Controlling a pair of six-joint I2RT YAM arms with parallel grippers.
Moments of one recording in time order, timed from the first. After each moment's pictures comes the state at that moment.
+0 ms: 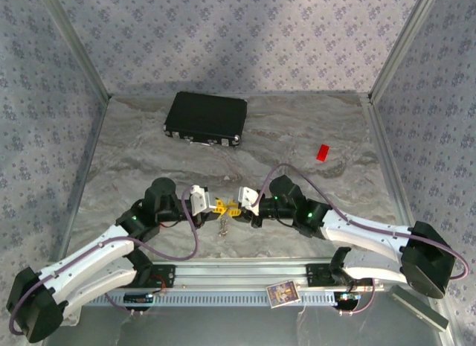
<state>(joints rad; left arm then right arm) -0.76 0.78 0.44 -0.01 0.61 0.29 0.96 1.12 0.57 0.19 -0.41 -0.31</state>
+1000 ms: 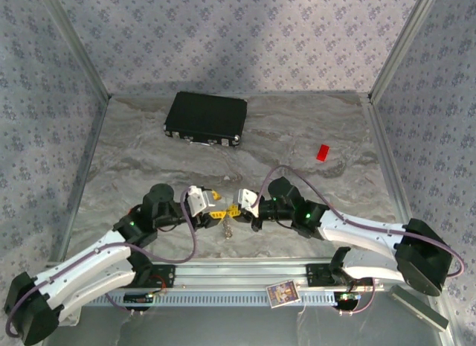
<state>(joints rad) -0.79 0.70 0.40 -0.04 0.42 0.22 0.96 1.15 0.54 0.23 -0.44 -0.28</state>
